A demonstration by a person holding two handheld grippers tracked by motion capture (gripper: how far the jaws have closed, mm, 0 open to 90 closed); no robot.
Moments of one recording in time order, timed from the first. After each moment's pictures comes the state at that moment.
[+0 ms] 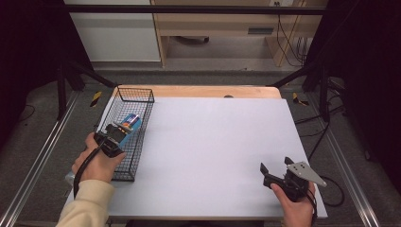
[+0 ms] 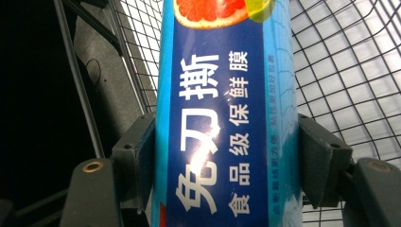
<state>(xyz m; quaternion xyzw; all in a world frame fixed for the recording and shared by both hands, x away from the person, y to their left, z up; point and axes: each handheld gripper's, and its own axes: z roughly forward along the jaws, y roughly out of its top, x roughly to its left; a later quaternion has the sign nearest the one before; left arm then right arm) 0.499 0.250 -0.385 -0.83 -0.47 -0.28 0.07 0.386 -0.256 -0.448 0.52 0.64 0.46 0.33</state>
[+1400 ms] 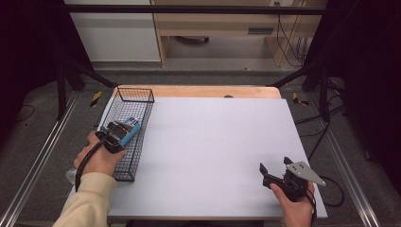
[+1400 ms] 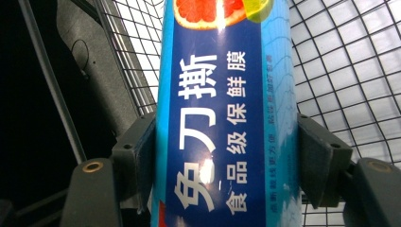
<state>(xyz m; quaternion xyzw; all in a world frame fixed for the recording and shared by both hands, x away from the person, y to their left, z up) 0.517 0.251 -0.392 -0.84 -0.48 -0.25 0.10 0.387 -0.255 -0.448 0.51 0.65 0.46 0.33</state>
